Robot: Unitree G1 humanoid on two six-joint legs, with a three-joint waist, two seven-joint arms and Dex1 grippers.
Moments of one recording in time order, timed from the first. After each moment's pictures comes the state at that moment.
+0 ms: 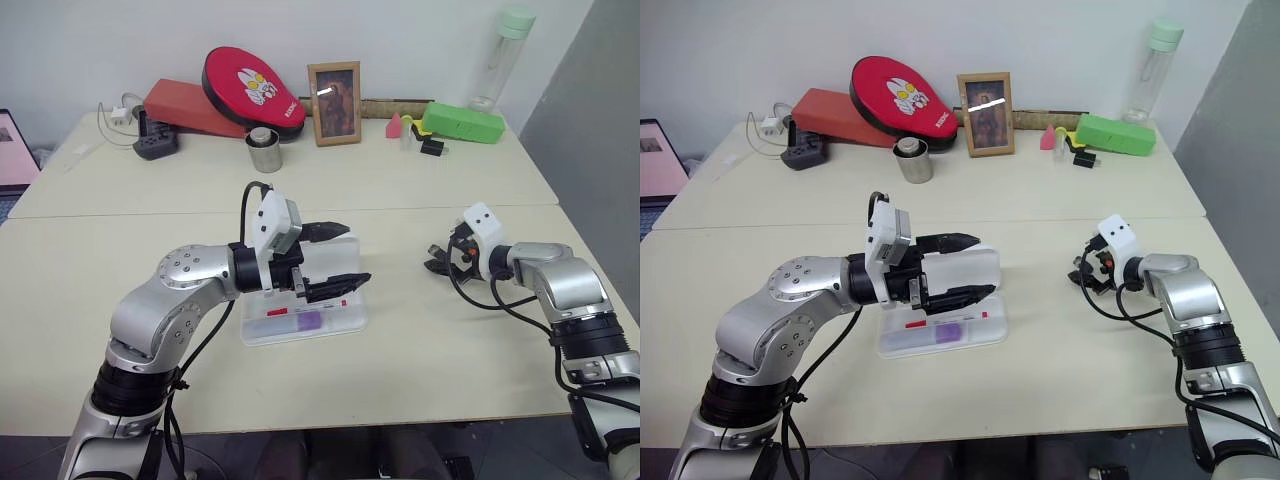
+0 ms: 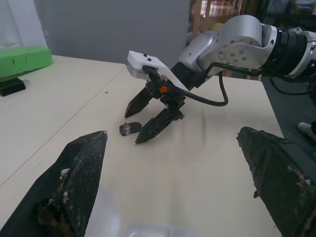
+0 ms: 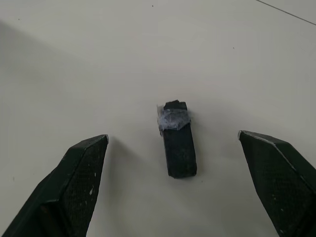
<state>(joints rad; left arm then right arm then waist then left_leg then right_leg) -0.47 0.59 -0.06 -0.41 -0.61 0.64 -0.87 -0.64 -0.62 0.10 0.21 0.14 0.78 0.76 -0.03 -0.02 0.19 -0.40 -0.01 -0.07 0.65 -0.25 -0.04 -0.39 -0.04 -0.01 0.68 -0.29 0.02</state>
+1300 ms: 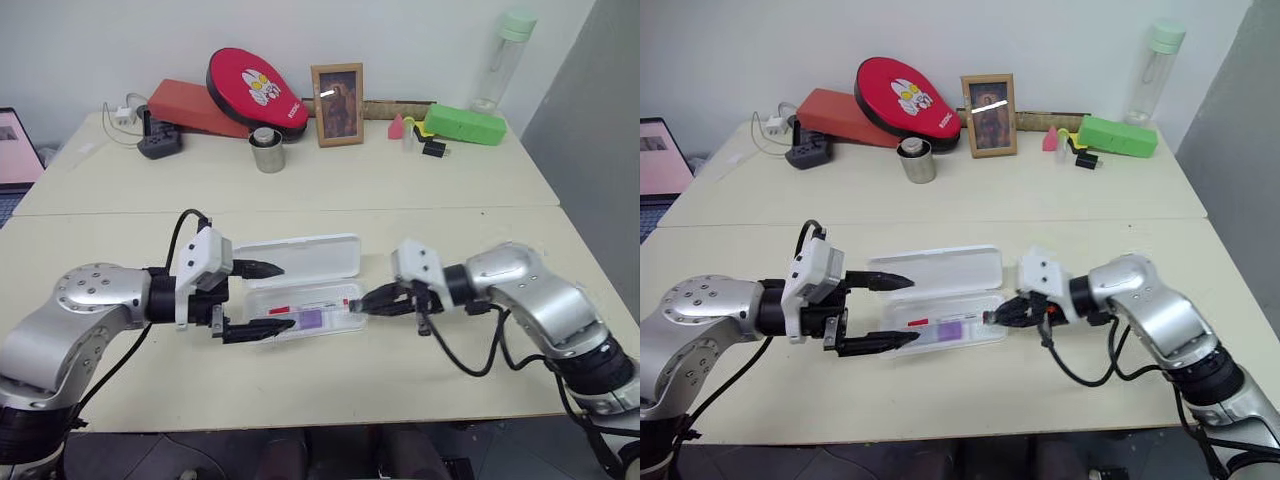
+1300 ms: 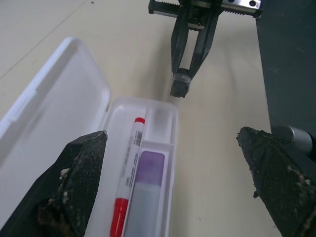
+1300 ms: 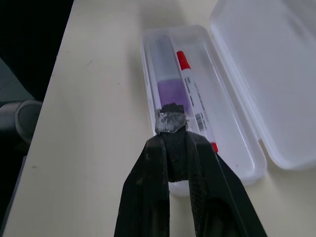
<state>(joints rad) -0.19 0.96 0.15 -0.45 -0.66 0.62 -1.15 -0.60 -0.67 0.41 -0.30 0.25 0.62 1.14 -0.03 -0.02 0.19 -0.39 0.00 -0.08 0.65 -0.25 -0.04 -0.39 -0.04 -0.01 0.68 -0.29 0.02</state>
